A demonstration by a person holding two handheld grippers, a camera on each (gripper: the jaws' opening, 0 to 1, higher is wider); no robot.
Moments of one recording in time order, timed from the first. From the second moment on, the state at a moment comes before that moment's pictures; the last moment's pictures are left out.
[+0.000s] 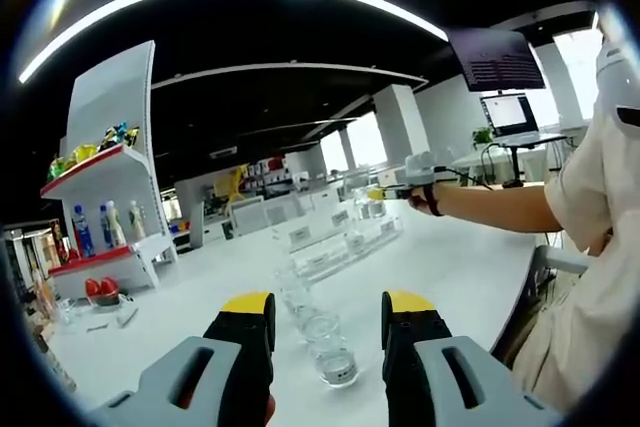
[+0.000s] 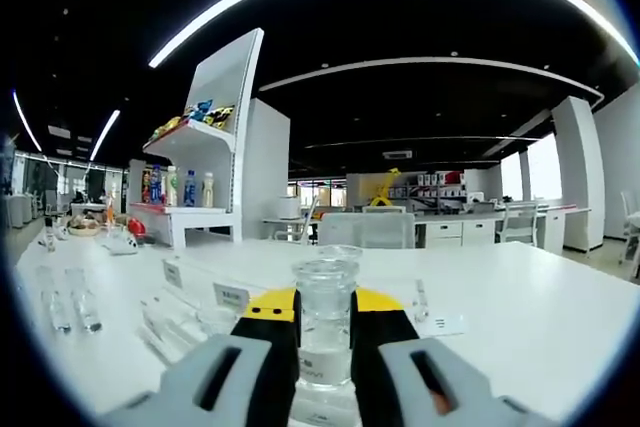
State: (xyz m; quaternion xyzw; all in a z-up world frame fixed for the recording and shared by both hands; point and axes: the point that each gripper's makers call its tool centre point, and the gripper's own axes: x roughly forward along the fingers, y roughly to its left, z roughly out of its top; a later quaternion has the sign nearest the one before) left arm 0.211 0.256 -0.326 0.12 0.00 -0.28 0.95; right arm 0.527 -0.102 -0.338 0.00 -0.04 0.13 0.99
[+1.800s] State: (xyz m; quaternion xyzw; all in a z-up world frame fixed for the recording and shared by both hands) left arm 0.213 0.249 -0.331 0.13 0.00 -0.28 0.95; right arm 0.524 -0.101 -0.372 -0.01 -0.01 0.13 0.99
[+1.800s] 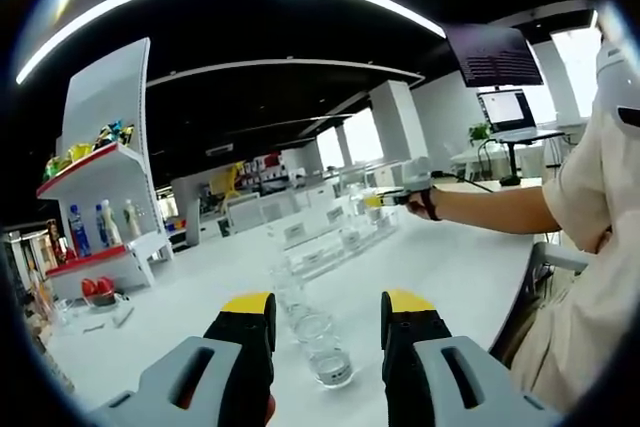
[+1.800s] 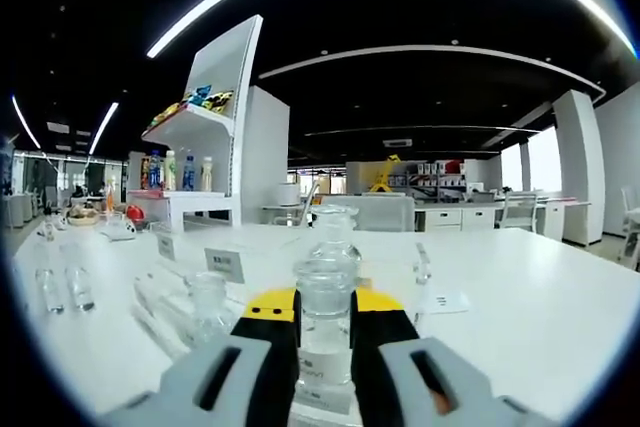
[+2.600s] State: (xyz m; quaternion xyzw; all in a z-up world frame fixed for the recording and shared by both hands) left arm 0.215 0.245 -0.334 0.13 0.01 -0.29 0.95; right arm 0.528 -0.106 -0.396 -0.01 0.02 0.12 0.99
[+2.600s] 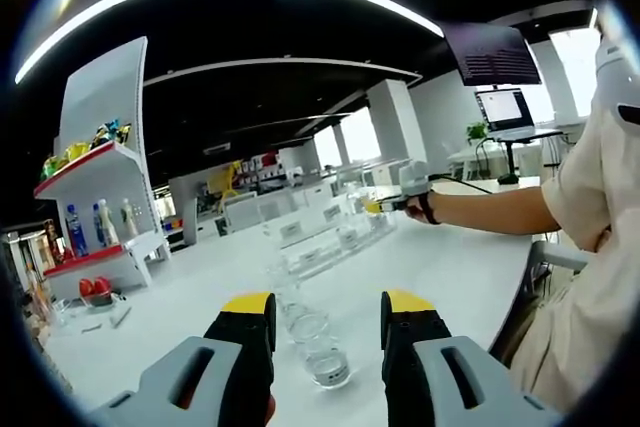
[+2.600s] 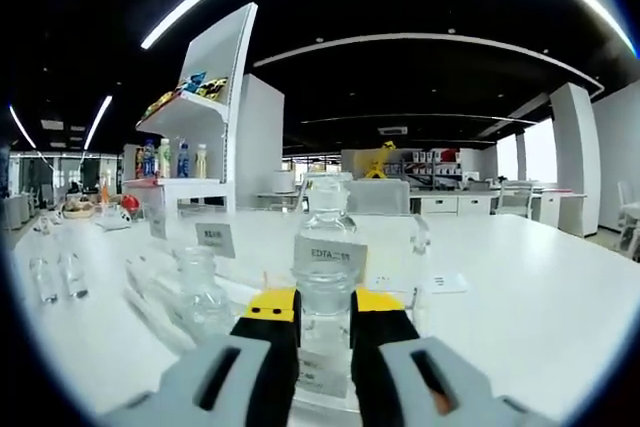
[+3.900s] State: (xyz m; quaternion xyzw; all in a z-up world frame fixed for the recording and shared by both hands) left arm 0.211 0.241 -0.330 0.13 0.00 -0.29 0.95; right arm 0.522 -0.106 -0.406 -0.01 0.05 0.12 0.99
